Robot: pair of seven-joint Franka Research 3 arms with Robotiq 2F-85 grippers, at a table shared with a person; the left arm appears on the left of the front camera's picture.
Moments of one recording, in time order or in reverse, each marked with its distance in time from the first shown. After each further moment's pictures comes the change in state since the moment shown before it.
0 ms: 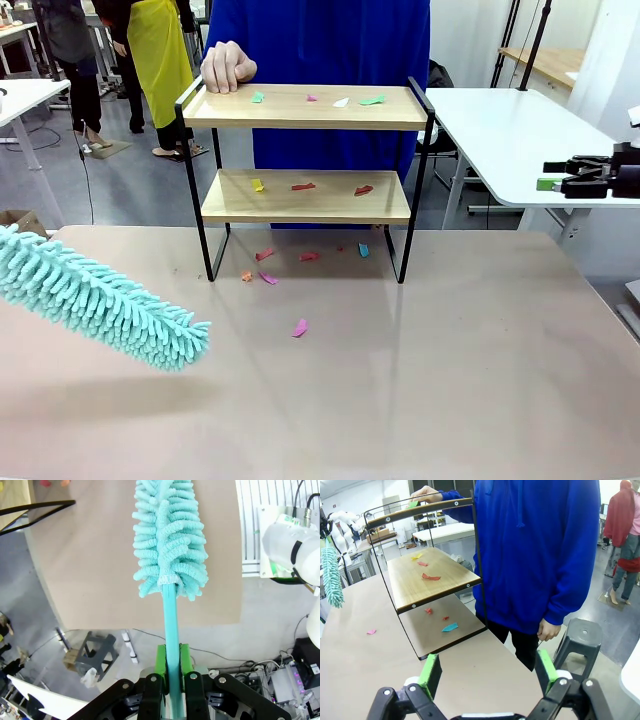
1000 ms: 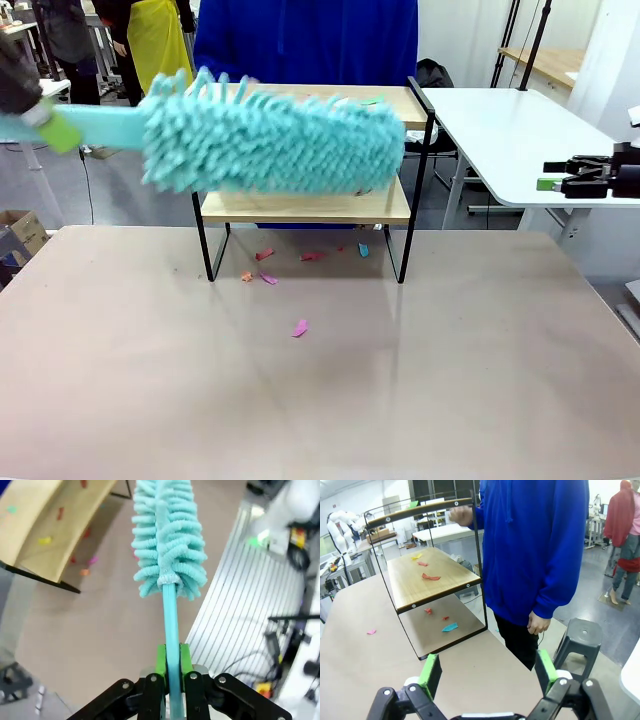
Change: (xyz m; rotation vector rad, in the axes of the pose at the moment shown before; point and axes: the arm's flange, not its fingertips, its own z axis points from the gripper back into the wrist) left arm 0.121 -0.027 0.125 -0.090 -0.559 0.617; right arm 0.000 0.000 0.000 0.000 0.000 0.000
